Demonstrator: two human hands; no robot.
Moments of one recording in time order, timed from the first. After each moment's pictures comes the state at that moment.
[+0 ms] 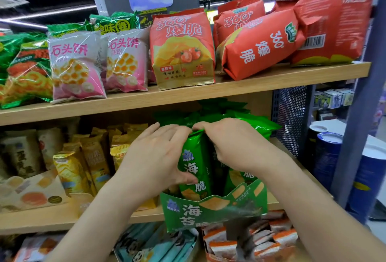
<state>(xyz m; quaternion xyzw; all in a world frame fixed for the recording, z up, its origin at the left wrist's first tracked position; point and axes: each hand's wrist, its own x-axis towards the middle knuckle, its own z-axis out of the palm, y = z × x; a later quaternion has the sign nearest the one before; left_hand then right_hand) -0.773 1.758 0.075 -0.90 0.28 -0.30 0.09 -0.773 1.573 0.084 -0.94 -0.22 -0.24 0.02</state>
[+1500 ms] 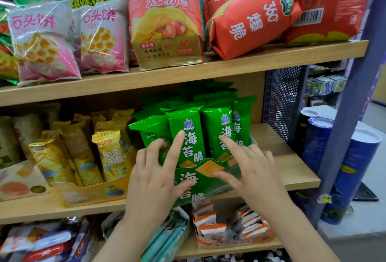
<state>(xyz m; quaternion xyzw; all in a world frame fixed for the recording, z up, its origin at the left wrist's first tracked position) -0.776 1.745 -0.024 -0.91 0.19 -0.37 -0.04 -0.788 1.528 -0.046 -0.92 -0.10 -0.35 0.13</state>
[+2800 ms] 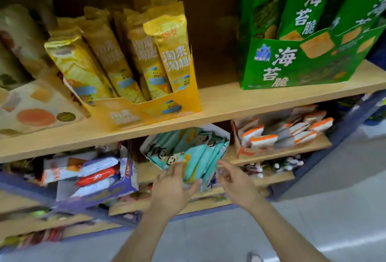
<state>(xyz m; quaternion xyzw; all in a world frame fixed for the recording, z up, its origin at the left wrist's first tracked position) -0.781 1.922 -0.254 -0.98 0.12 0.09 -0.14 -0.820 1.726 -0.258 -0.89 0.09 0.09 0.44</state>
